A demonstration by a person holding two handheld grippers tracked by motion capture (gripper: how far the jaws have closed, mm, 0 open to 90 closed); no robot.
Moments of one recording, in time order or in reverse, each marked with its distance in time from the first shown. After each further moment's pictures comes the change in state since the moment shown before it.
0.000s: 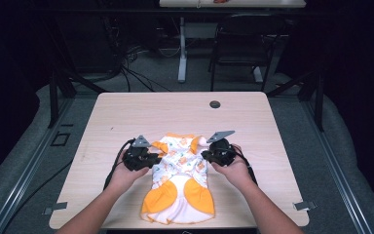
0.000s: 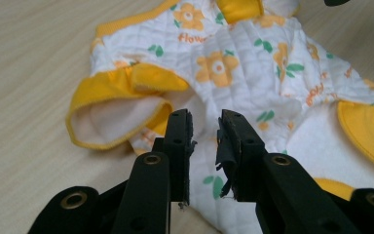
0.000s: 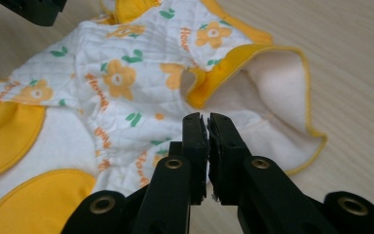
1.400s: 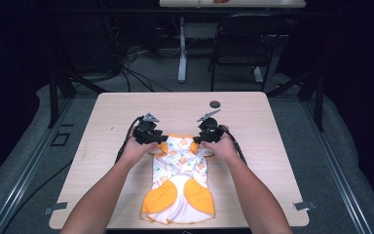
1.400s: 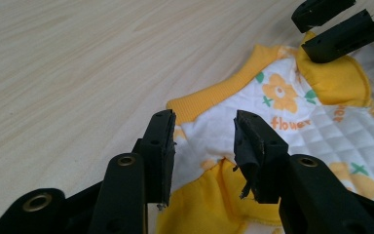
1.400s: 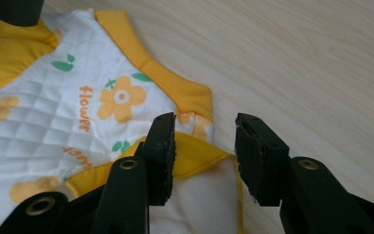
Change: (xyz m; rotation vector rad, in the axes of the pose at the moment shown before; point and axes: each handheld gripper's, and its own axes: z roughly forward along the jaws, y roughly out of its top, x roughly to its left) left arm 0.054 0.048 0.052 0.008 0.048 -0.015; right arm -0.052 0.047 0.070 0.076 -0.023 0.074
